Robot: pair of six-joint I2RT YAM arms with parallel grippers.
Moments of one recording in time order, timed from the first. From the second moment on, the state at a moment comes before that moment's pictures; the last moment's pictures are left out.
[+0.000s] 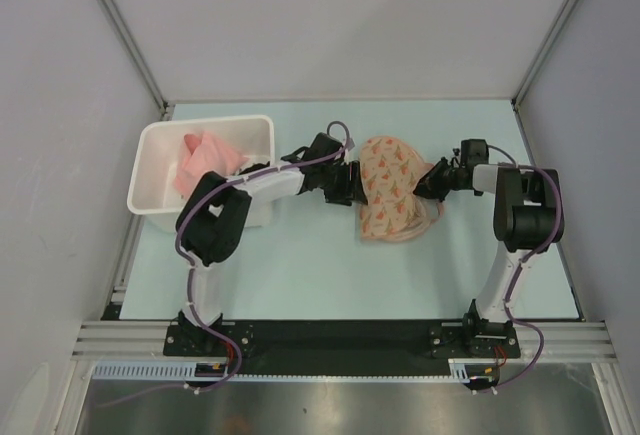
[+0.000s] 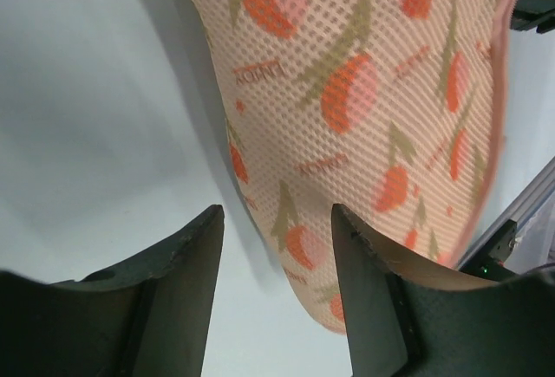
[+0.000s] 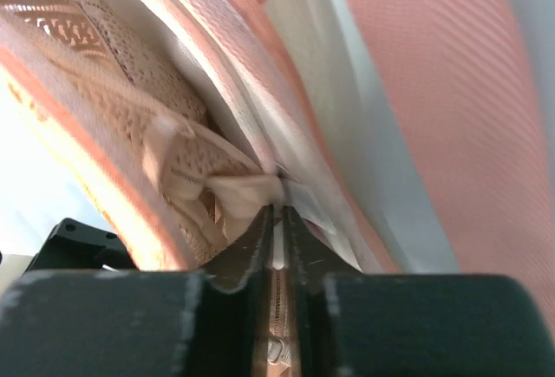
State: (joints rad) left arm -0.64 2.04 1.43 -0.27 0.37 -0.58; right arm -0.05 1.97 1.10 -0.12 -0.66 0.82
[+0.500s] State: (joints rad) left arm -0.64 1.75 1.31 -0.31 0.37 -0.57; right arm -0.09 1.76 1.12 -0.44 -0.55 0.64
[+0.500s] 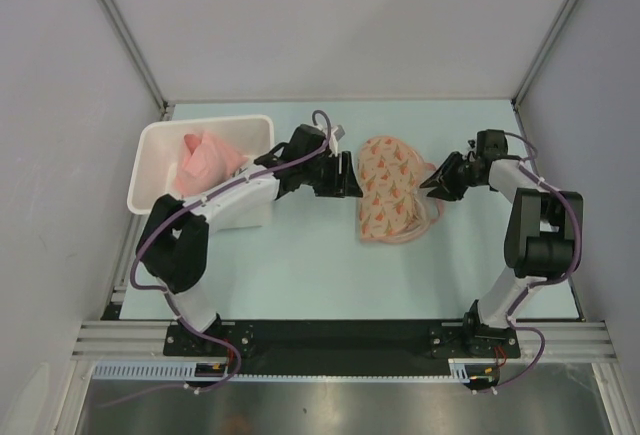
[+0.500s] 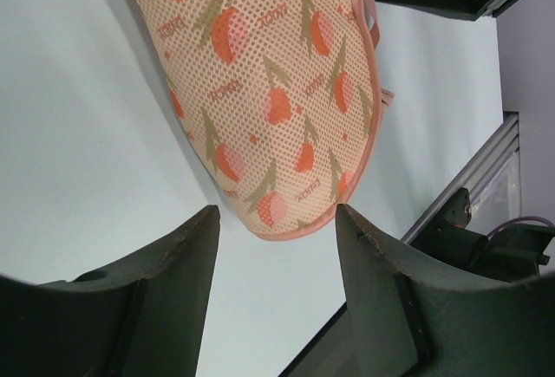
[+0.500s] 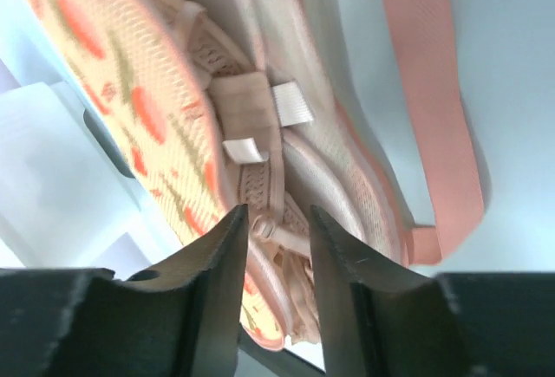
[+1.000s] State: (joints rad) left arm -0.66 1.69 1.25 -0.34 0.40 -0.57; right arm 0.02 1.77 1.17 -0.44 -0.53 0.56
